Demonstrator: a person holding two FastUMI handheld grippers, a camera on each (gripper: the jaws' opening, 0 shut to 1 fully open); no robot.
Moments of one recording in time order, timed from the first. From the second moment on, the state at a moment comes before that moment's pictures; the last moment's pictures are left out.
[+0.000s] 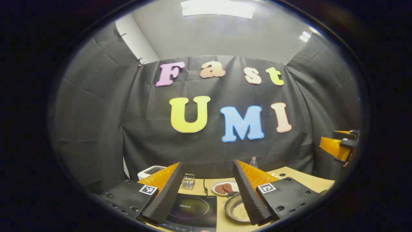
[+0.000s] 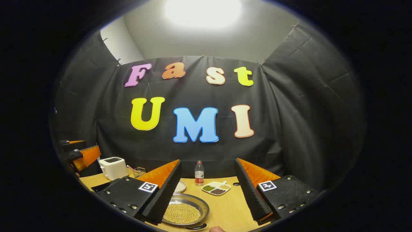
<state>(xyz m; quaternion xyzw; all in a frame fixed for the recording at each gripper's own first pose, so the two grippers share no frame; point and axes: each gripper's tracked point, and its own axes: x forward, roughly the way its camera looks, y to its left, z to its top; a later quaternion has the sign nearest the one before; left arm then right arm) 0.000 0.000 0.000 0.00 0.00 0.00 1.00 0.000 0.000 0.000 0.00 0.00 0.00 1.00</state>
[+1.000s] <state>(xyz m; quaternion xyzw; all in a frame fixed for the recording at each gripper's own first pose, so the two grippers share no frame) -0.019 0.031 0.008 0.01 -0.01 0.01 1.00 0.001 0.017 -0.002 -0.02 0.01 0.00 1.00</state>
